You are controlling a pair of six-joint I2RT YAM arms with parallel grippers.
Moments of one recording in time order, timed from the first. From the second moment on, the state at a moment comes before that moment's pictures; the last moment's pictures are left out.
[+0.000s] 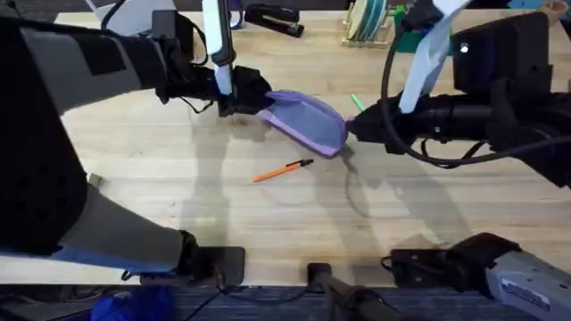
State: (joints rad) left arm 0.03 1.70 0.96 -0.42 0.94 1.34; right arm 0.38 1.06 0.75 -0.53 -0.38 -0.16
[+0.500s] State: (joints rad) left arm 0.03 1.70 0.96 -0.42 0.94 1.34; right arm 0.38 1.15 0.75 -0.39 -0.37 -0.10
